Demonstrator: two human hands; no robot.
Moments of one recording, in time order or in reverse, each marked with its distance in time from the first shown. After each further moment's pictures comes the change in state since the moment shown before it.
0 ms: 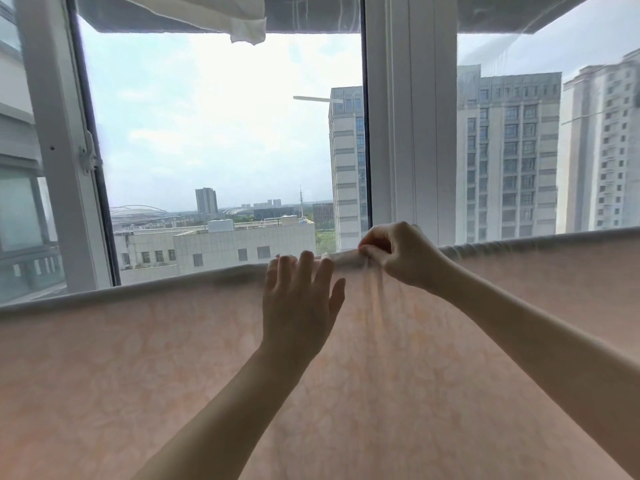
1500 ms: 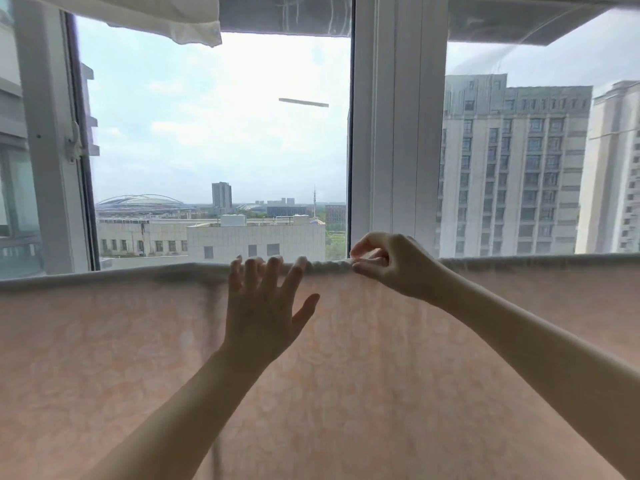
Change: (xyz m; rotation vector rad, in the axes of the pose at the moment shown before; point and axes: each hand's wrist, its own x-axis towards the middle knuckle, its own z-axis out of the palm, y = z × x) left_hand 0.009 0.044 0.009 0.160 -0.183 -0.034; right_hand -0.020 0.068 -0.054 0.060 -0.135 -0.040
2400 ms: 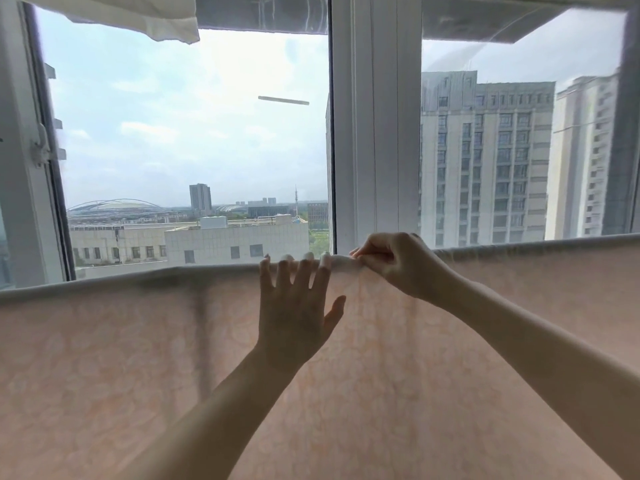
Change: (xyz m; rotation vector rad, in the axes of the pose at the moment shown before) left_hand 0.008 0.046 0.005 -0.060 0.052 0.074; right_hand -0.021 0.000 -0.007 -0.060 0.109 -0.008
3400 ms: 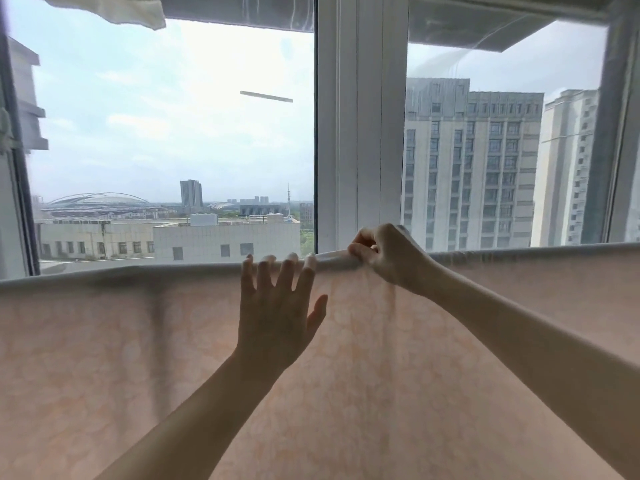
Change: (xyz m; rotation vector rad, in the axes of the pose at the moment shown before) left_hand 0.007 0.023 0.003 -0.002 0.043 -0.023; right_hand 0.012 0.026 -0.017 -0.134 -0.014 0.119
